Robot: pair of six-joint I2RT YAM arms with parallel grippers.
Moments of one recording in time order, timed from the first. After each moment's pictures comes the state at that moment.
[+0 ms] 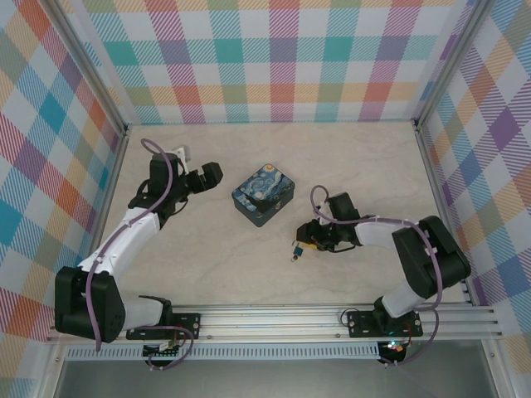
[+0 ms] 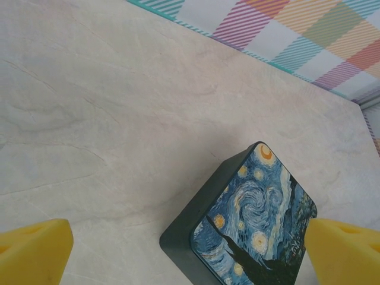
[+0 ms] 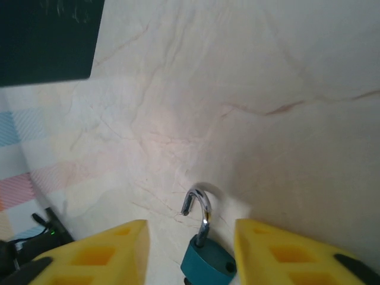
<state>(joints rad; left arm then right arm) -0.18 1.27 0.90 -0.18 0.18 -0.50 0.42 1.54 0.62 -0.11 -0.61 0.66</state>
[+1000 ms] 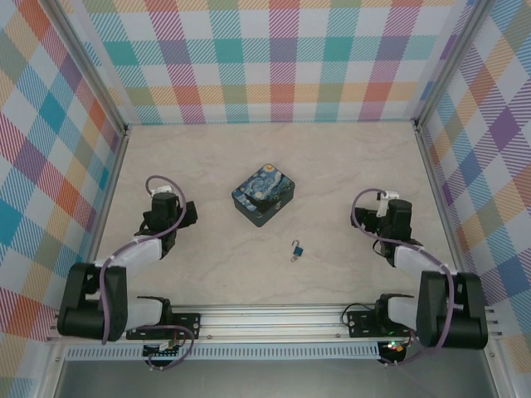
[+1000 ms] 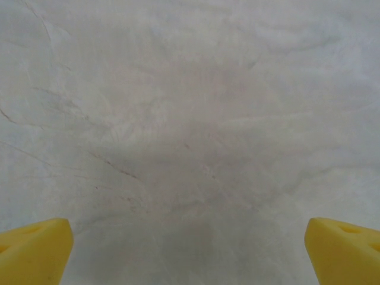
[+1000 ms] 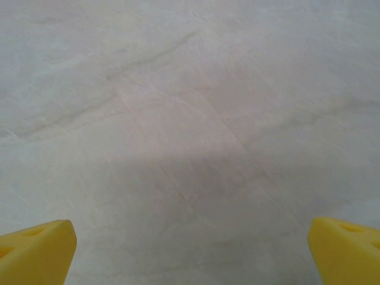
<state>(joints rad) -0.09 1.31 0.46 0.13 -0.26 -0.23 -0.04 1.24 0.33 0.32 -0.11 0.09</state>
